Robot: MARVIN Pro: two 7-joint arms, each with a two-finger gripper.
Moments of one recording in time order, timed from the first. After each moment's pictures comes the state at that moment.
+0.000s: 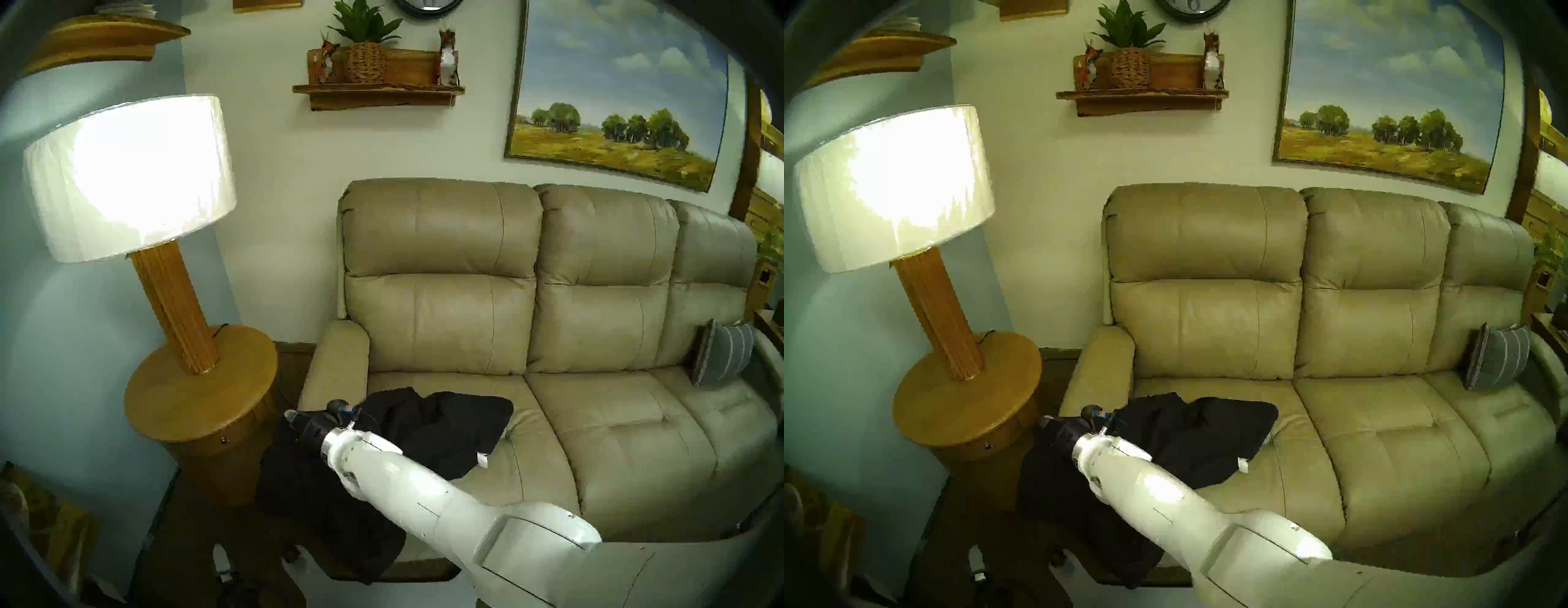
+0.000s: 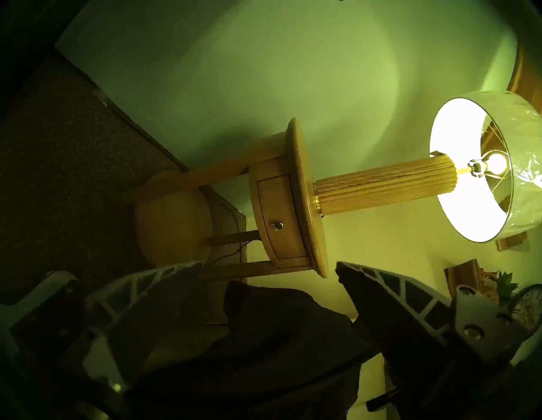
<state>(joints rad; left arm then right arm) 2.16 -1.30 -1.18 -1.24 -2.45 -0.73 -0.96 -1.03 -1.80 0.66 -0.58 1.35 0.04 0.27</state>
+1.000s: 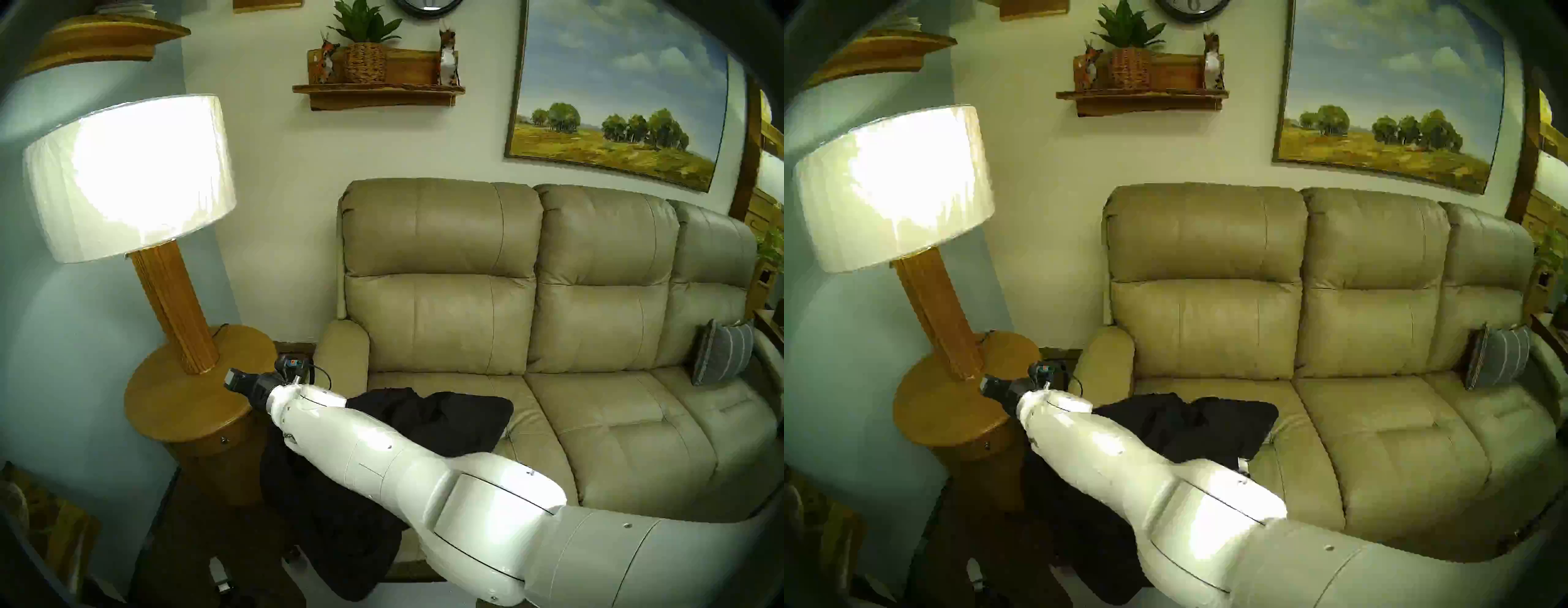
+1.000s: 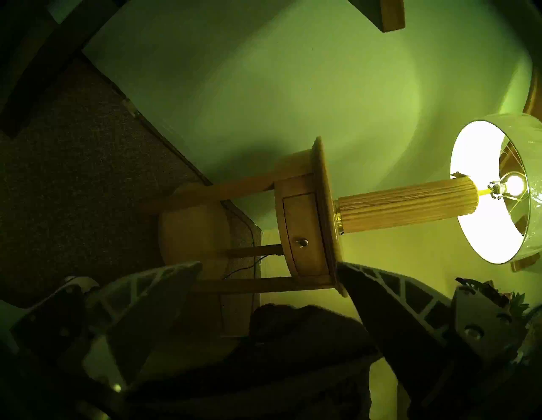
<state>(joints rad) 2.14 -1.35 -1.21 -1.14 -2.51 -0.68 -0.98 -0.84 -1.98 0.56 -0.47 1.25 0.02 0.05</state>
